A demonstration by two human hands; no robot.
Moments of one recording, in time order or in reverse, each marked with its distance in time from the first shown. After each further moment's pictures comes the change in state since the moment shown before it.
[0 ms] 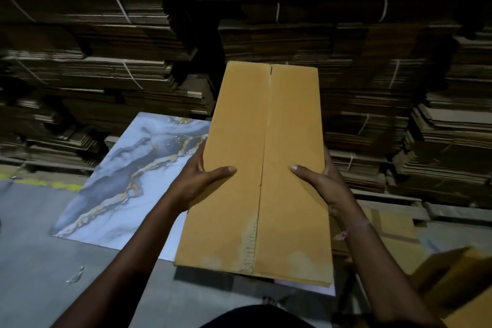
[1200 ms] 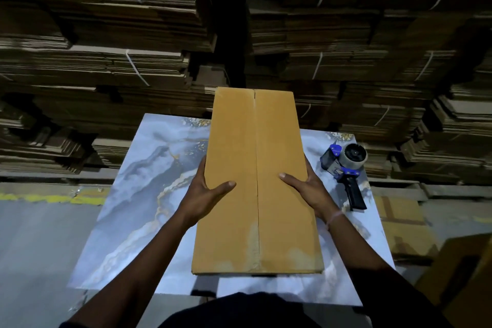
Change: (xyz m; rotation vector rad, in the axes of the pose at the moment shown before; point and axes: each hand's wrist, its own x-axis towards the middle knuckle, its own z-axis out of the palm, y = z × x) left_hand 0.105 -0.153 -0.174 -0.033 -0.082 -0.114; right_hand 0.117 0.071 0.209 -0.089 0.053 0.196
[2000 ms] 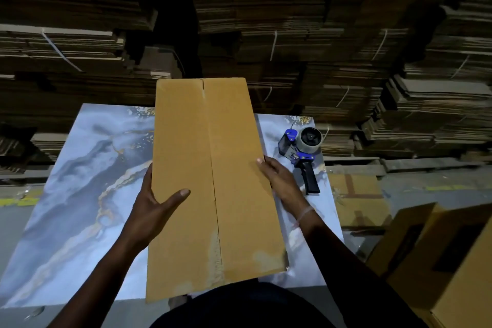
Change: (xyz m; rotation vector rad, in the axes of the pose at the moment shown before) left_hand -0.029 0.009 0.048 0.060 0.102 -0.051; right_hand 0.008 0.034 -0.066 -0.010 0.039 0.102
